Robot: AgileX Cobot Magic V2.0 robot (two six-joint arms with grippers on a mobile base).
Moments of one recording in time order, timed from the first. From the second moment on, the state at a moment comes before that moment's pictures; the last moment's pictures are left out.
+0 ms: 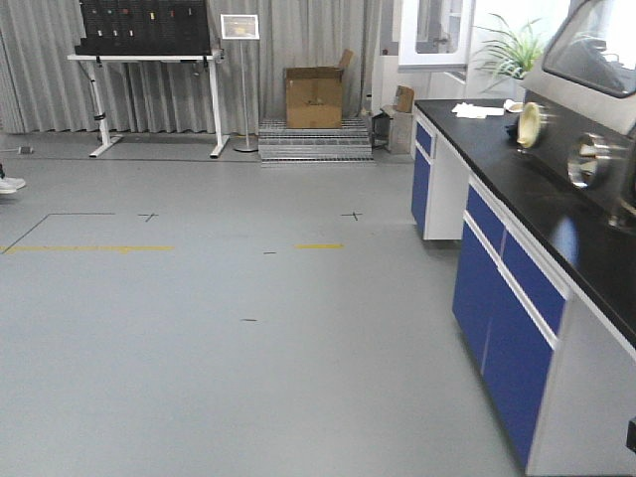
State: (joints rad) left arm -0.08 0.64 -0.59 -0.97 0.33 0.95; right arm 0.07 0.50 -0.56 0.96 0.45 -1.12
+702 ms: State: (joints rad) left arm -0.08 0.64 -0.59 -0.97 0.33 0.95; right arm 0.07 0.50 -0.56 0.96 0.46 -1.12
